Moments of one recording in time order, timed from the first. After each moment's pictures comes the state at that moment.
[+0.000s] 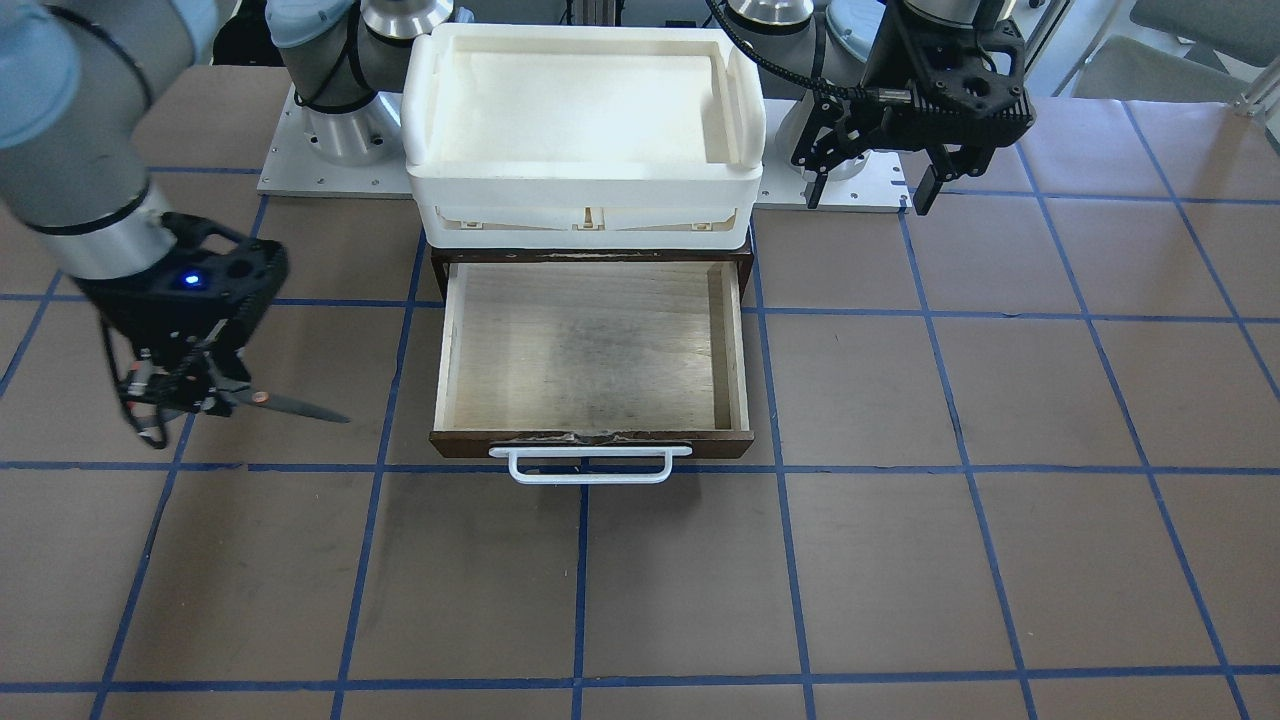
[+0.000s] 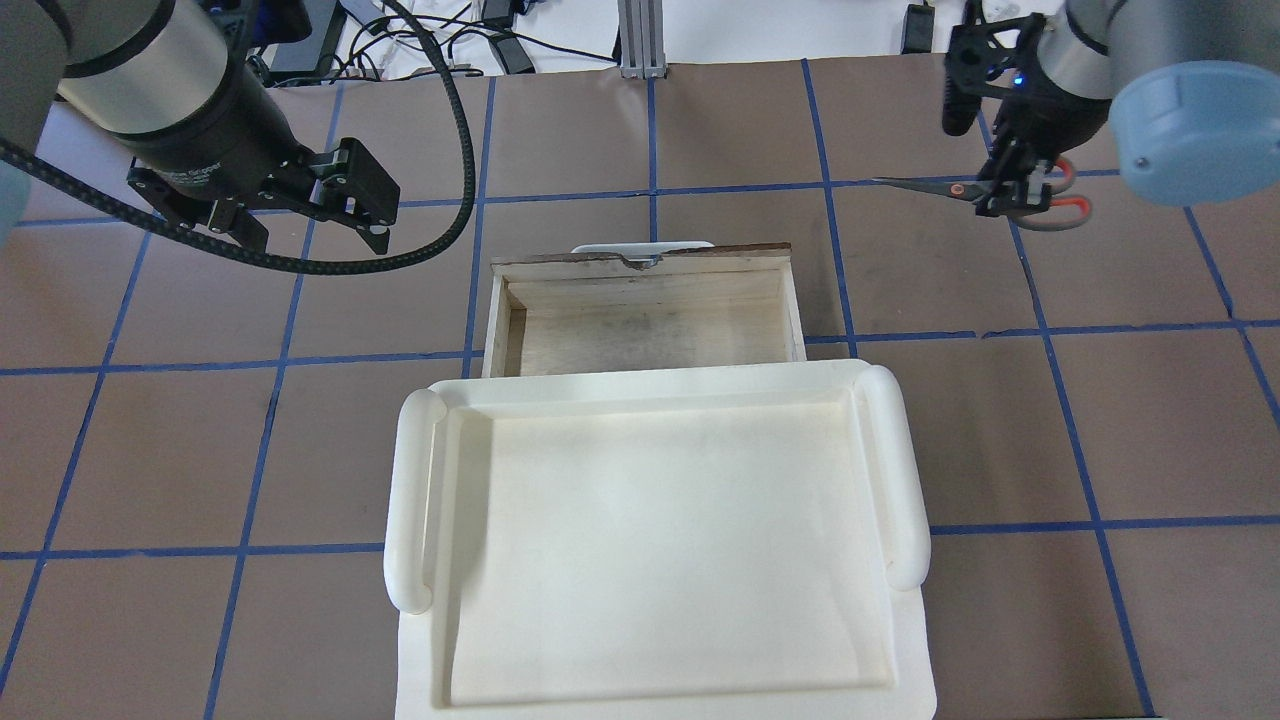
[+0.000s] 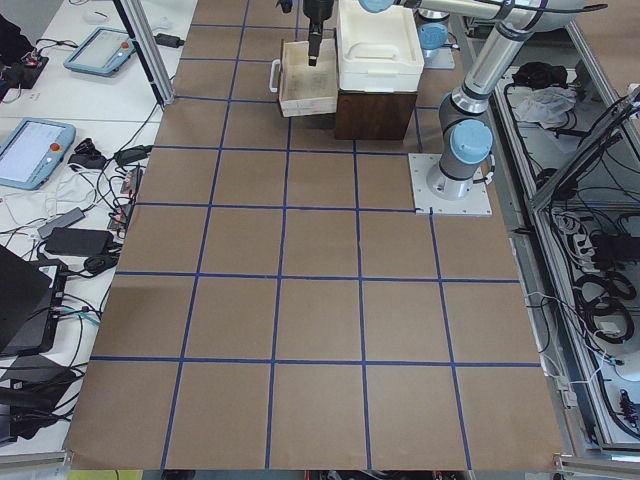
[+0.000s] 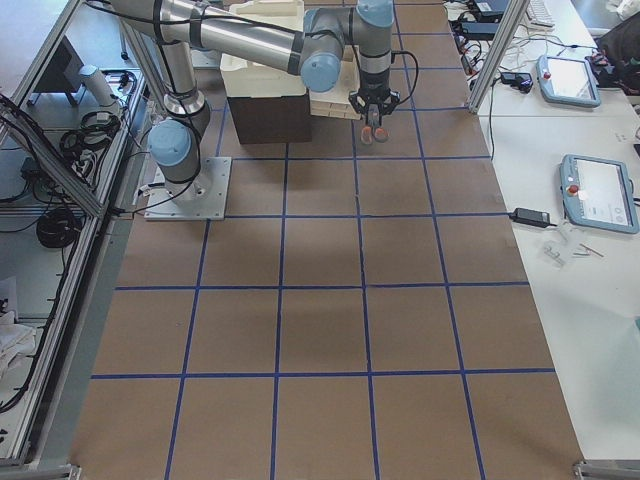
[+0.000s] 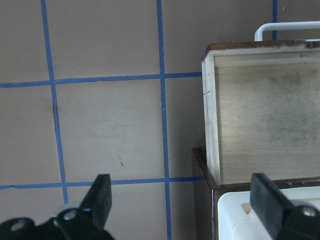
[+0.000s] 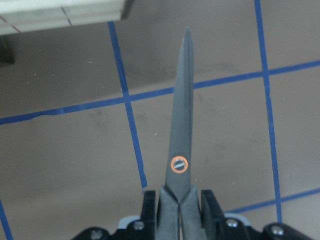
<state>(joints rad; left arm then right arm) -1.59 -1.46 -1.58 -1.58 1.57 0.02 1.51 -1.45 1.67 -1.92 -1.59 -1.51</state>
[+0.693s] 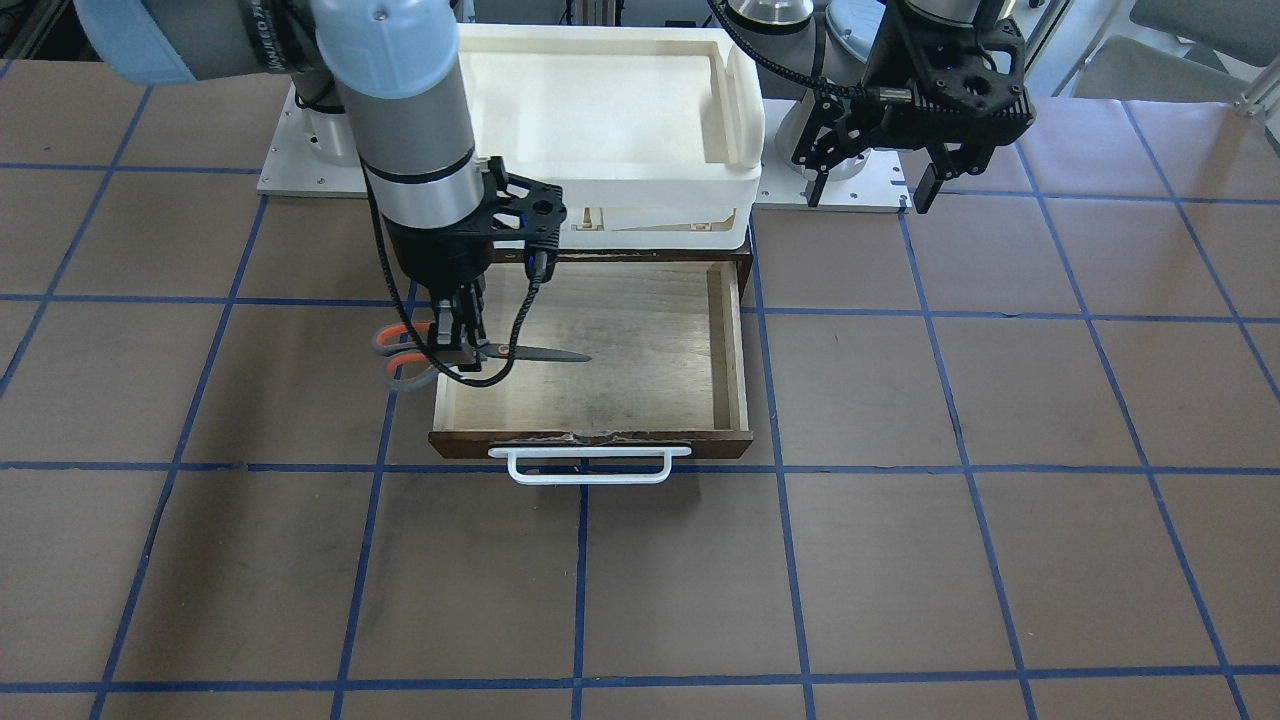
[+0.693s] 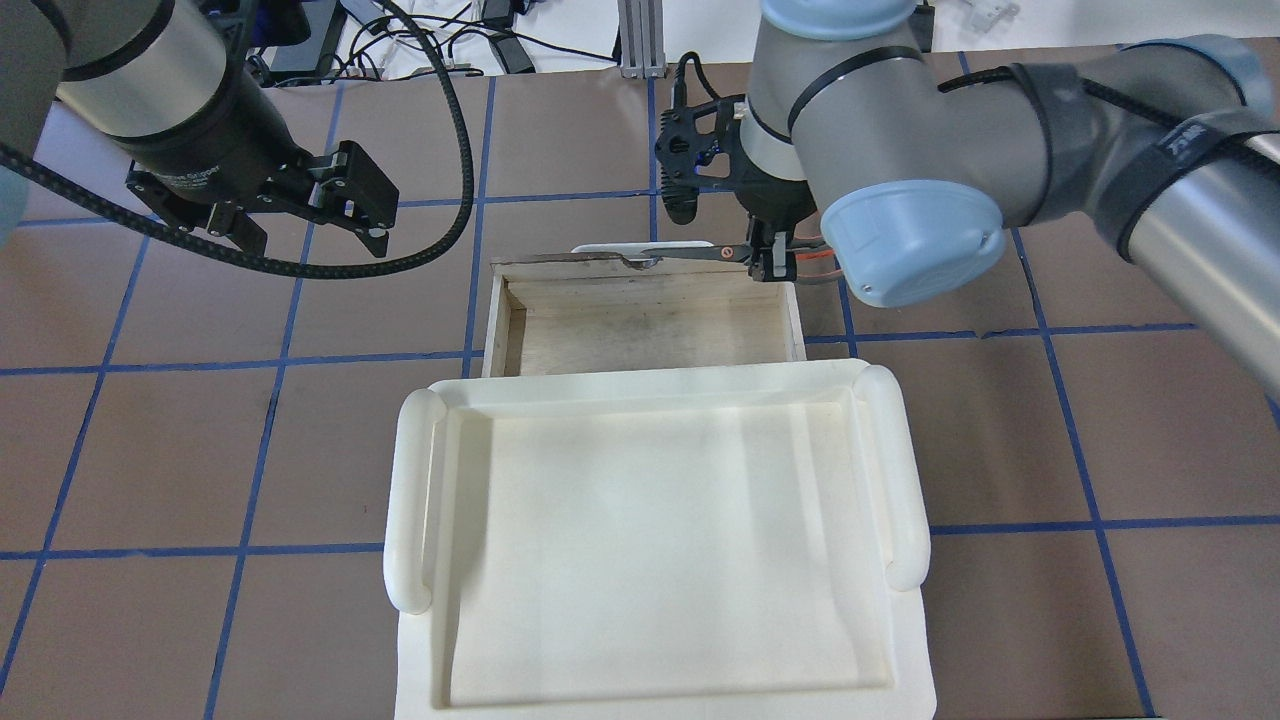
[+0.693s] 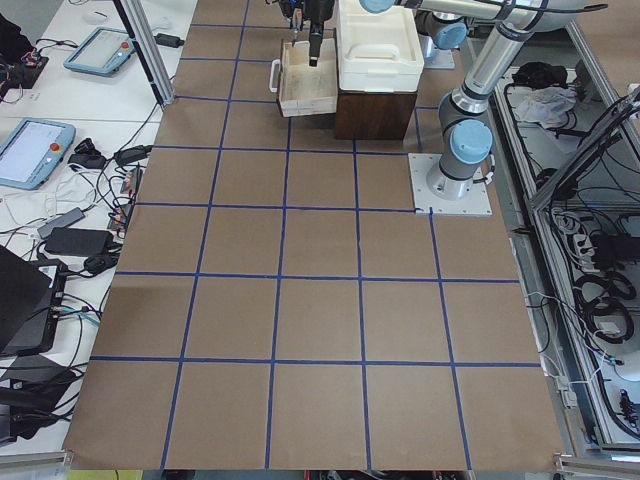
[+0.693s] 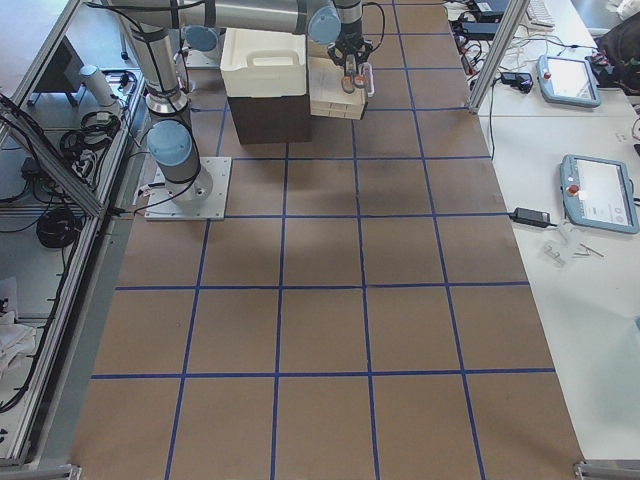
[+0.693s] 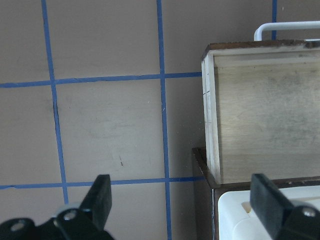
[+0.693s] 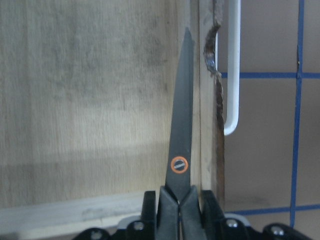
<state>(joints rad) -1.59 -1.46 -1.59 -1.58 1.57 0.02 1.86 -1.41 1.66 -1.96 -1.58 -1.29</state>
